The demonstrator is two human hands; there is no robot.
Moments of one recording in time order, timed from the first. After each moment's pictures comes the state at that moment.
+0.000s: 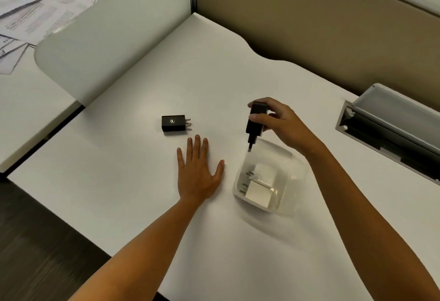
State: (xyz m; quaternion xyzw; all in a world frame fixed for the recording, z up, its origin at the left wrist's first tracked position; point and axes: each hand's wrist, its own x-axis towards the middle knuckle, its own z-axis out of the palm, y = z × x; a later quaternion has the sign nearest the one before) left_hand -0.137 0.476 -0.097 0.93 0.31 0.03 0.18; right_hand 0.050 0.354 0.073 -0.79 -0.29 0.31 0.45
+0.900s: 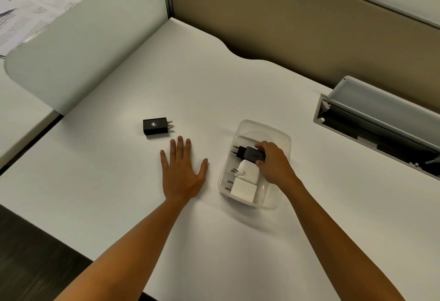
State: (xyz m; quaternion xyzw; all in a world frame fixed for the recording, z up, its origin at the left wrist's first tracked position) left_hand -0.137 0.472 -0.097 0.93 0.32 0.05 0.18; right_hand 0.012 0.281 -0.006 -0.92 -0.17 0.25 0.25
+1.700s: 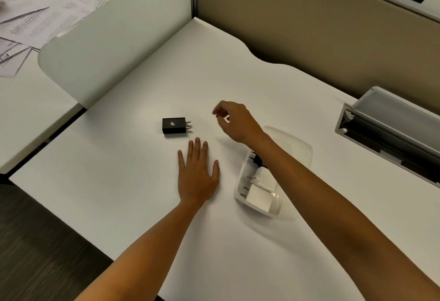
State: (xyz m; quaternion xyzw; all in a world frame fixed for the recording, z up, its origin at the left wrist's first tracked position) left_hand -0.135 0.474 -0.103 0.92 0.33 0.06 0.19; right_hand 0.040 0.438 0.007 -0.84 -0.42 0.16 0.31
